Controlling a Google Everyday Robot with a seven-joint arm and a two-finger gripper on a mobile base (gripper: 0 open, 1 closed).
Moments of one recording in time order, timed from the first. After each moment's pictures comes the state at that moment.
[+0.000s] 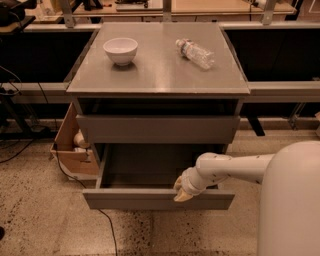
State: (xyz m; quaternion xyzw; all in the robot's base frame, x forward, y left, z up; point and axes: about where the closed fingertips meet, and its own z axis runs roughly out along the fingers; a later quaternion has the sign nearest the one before) arm 0.579 -0.084 0.433 -0.71 0.66 0.07 0.22
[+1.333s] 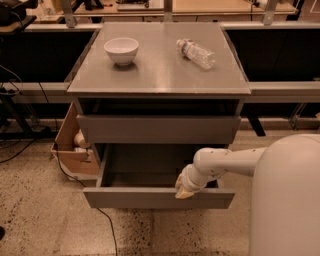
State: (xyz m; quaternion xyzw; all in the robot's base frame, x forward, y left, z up) arm 0.576 -0.089 0.448 -0.72 0.67 0.06 0.19
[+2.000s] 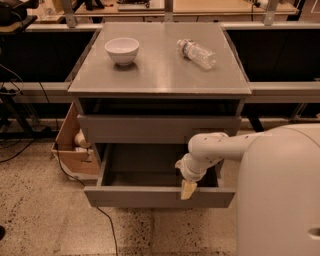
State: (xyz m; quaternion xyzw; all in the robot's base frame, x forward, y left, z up) arm 0.592 -0.092 0.482 -0.74 0.65 0.03 0.15
